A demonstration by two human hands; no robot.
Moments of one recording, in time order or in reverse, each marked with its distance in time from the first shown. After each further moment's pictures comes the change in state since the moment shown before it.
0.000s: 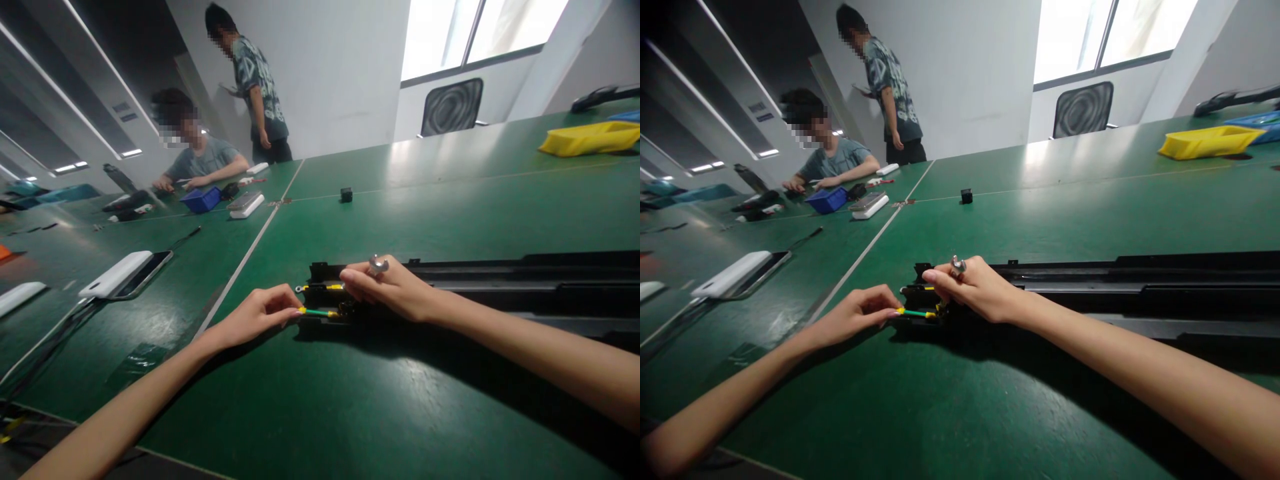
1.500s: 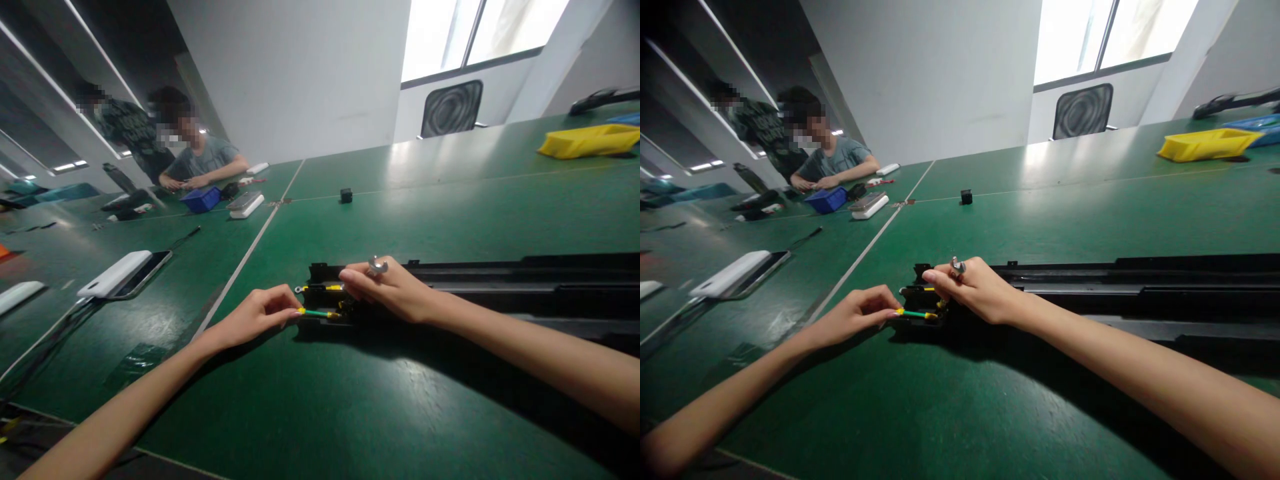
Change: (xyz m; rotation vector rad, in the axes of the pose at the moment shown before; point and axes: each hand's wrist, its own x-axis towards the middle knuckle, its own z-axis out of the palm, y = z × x) left_hand 0.000 -0.003 -0.001 -0.005 -0.005 0.005; right_hand 0.001 0.000 0.001 -0.019 0.015 0.004
